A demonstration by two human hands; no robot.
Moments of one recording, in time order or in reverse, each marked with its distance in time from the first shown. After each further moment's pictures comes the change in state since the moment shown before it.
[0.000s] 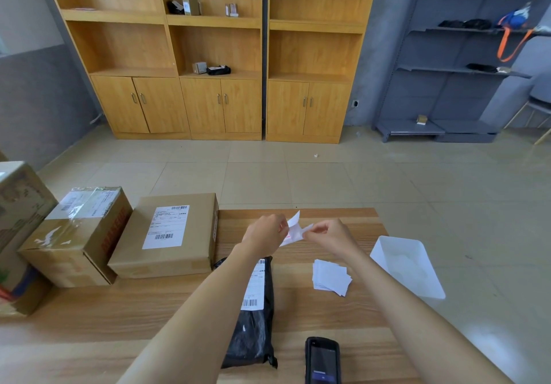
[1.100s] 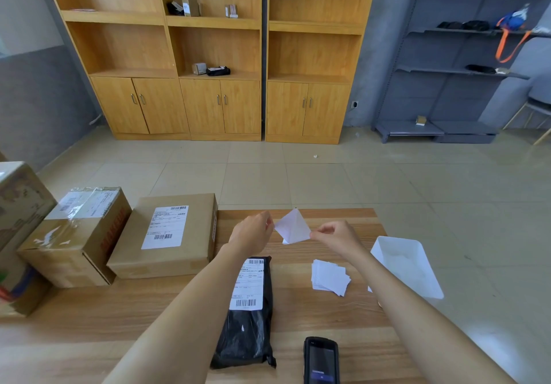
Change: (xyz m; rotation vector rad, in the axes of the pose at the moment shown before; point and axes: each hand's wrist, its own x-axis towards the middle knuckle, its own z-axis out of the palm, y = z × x) left_hand -0.003 -0.020 -0.006 0.028 0.031 -0.069; right_hand 0.000 0.011 -0.010 0.001 0.038 0.031
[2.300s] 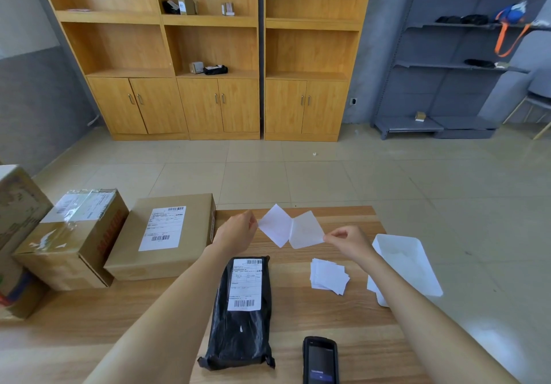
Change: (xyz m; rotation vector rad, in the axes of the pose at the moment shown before) left_hand 0.000 -0.023 -0.005 -0.032 0.025 -0.066; right_hand 0.001 0.025 -0.016 0.041 0.032 0.069
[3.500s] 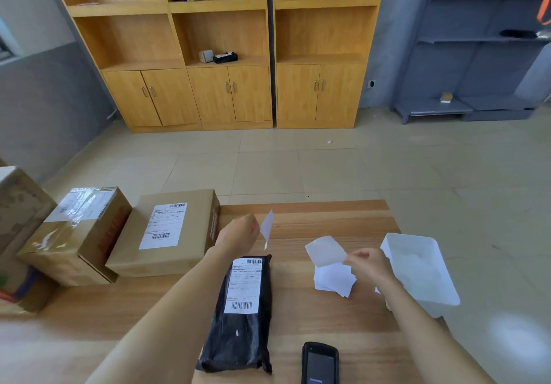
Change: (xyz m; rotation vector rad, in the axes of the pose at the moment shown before) left_hand 0.019 0.006 0.022 0.058 -0.067 -0.093; right_hand 0.035 0.081 -0.004 0.070 0.063 0.224
